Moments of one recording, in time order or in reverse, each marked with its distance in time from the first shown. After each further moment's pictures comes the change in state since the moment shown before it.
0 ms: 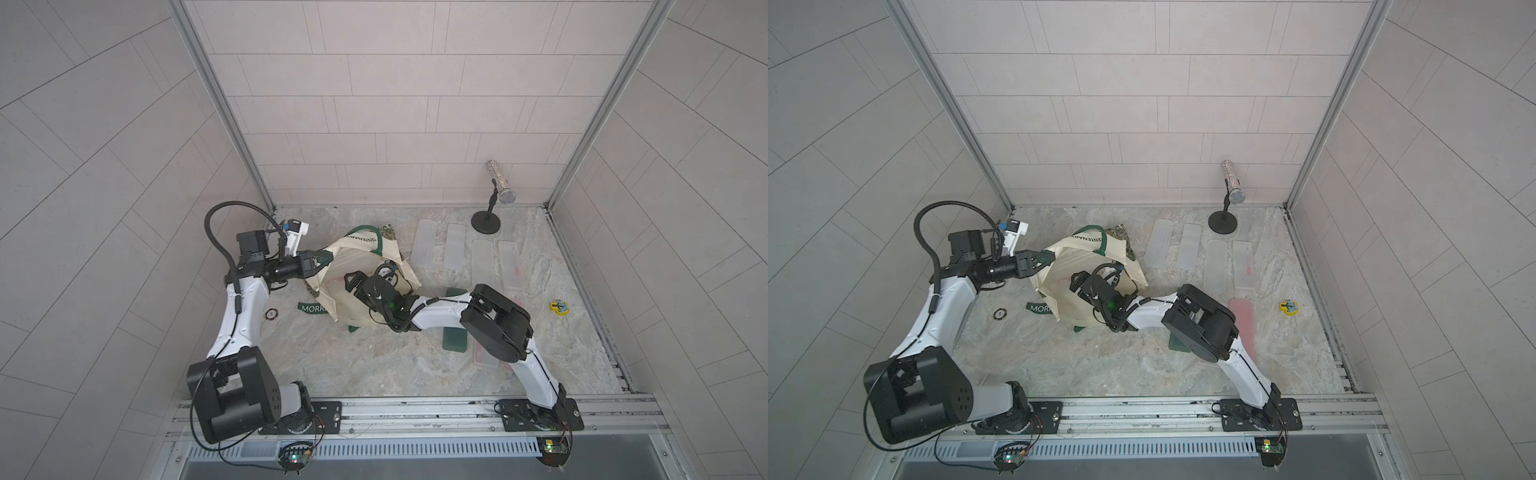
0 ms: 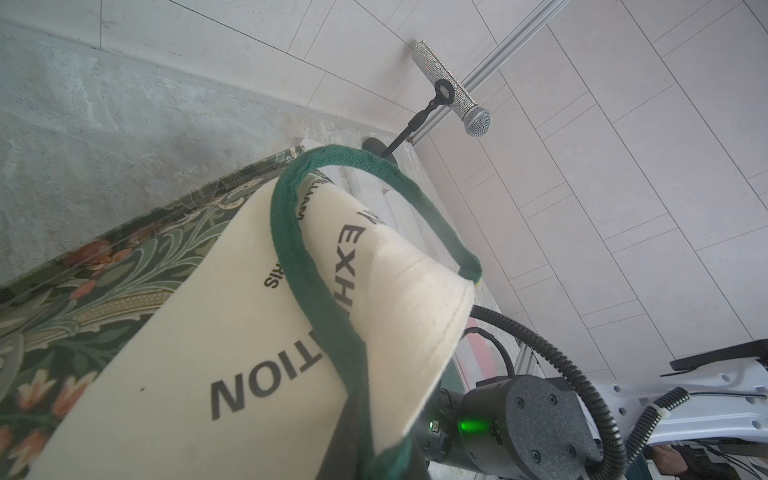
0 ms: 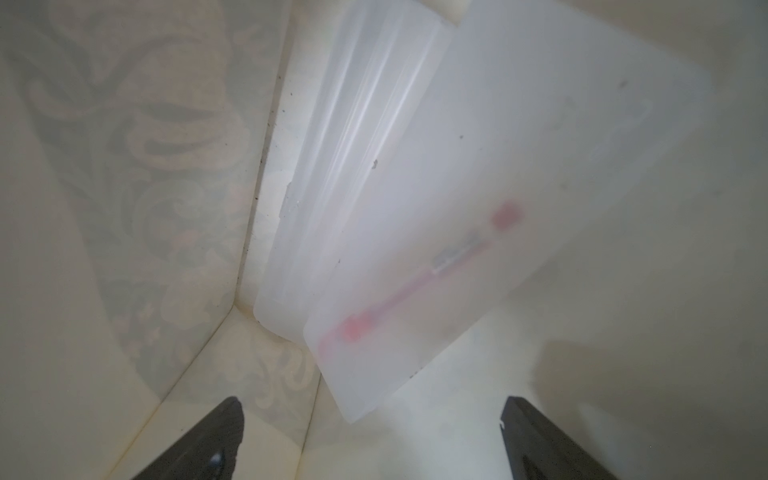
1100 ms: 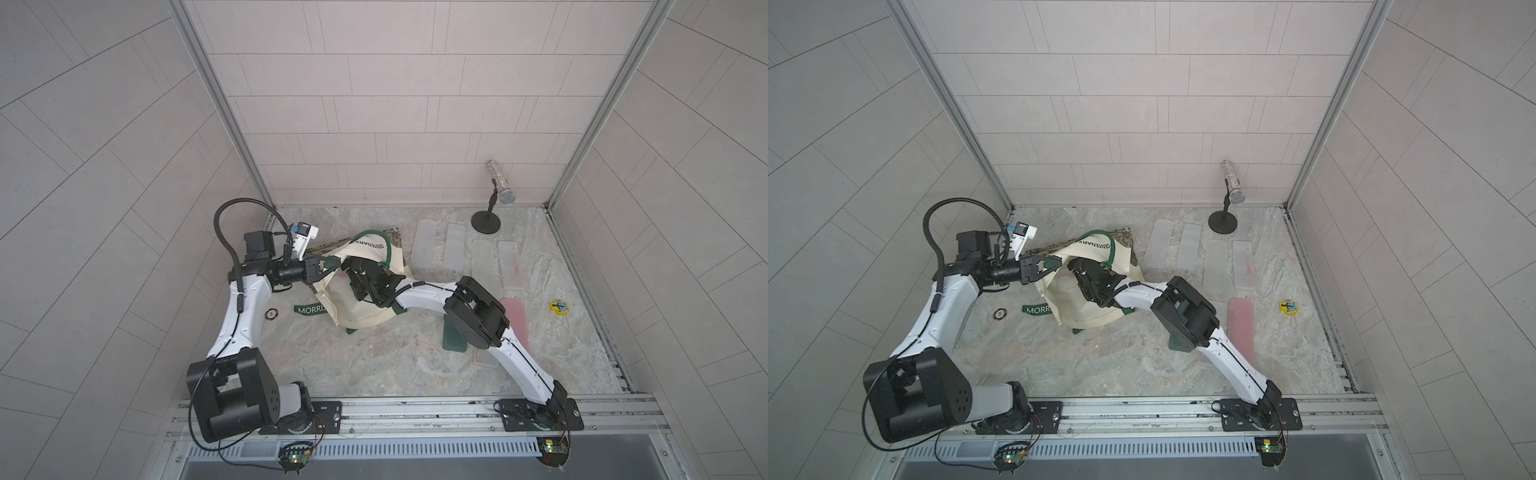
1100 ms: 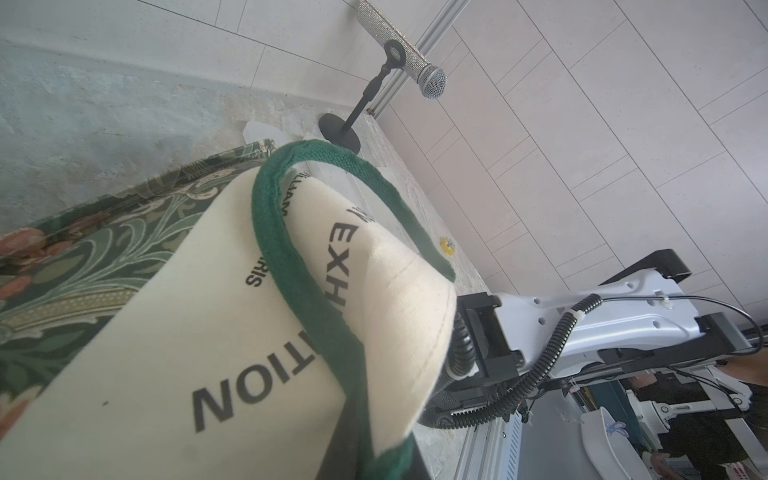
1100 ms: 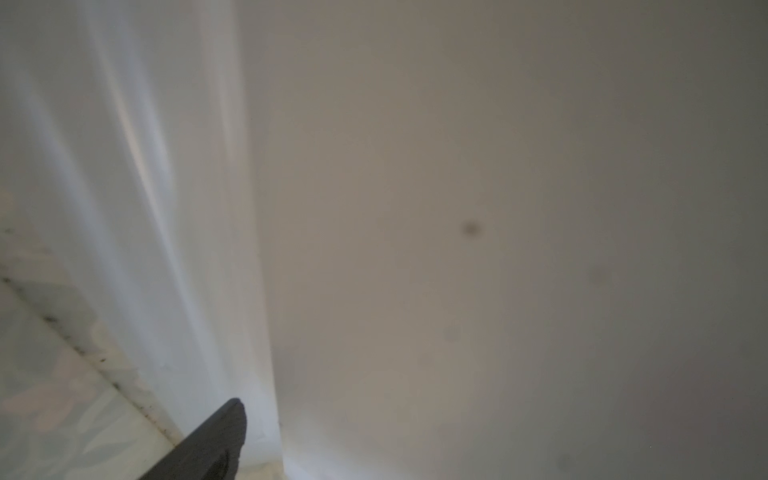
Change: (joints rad) left arm -0.049 0.001 0.016 -0.130 0.069 0.180; right arm -0.089 0.227 0.408 -0.289 -0.136 0.345
